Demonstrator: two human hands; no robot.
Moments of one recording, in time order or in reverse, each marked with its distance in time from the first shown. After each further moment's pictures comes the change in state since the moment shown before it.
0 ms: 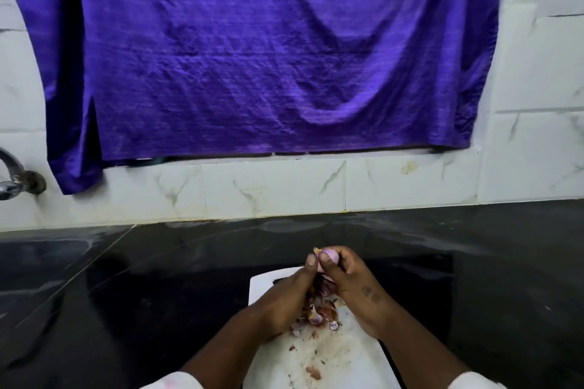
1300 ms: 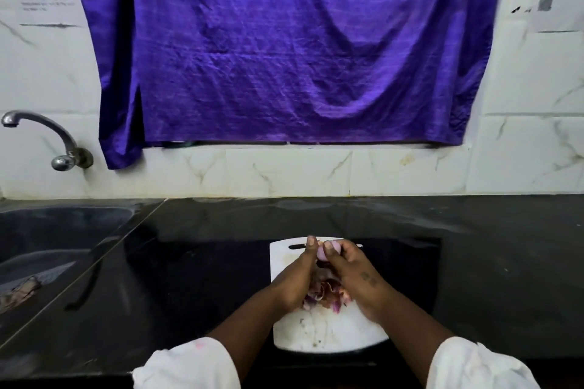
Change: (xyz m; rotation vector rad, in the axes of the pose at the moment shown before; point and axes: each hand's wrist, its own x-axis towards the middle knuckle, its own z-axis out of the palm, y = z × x) left_hand -0.093 0.007 0.026 -0.132 0.054 -0.025; right_hand -0.093 -0.023 0.036 -0.068 -0.012 0.087
